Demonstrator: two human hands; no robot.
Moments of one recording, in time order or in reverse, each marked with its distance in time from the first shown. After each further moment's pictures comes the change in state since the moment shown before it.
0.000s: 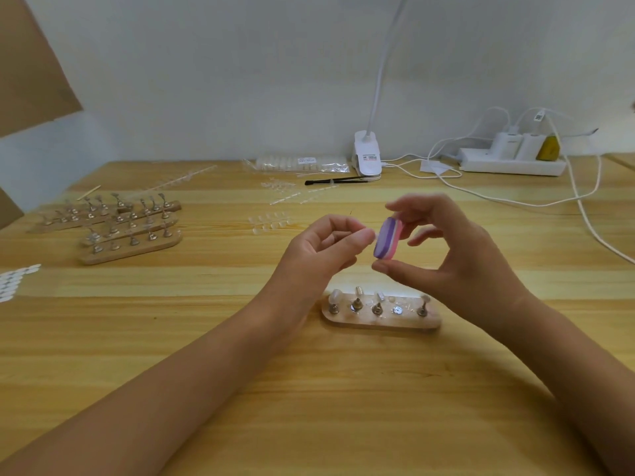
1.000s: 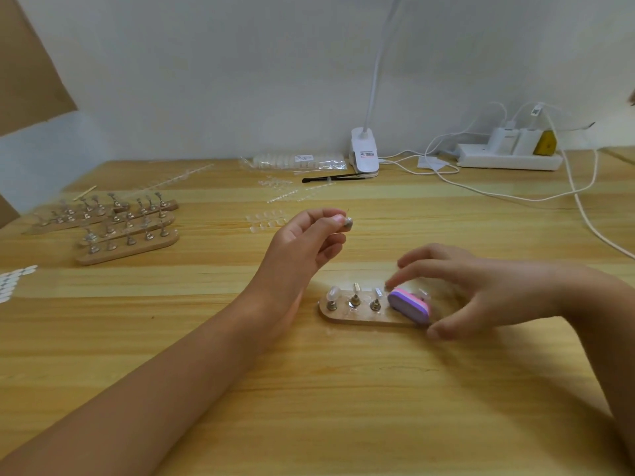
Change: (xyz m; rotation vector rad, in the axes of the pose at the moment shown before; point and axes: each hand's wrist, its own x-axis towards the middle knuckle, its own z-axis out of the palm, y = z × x) left_hand 0.007 0.000 -0.008 -0.141 0.172 -0.074; right_hand -0.001 0.021 -0.046 -0.122 -1.005 0.460
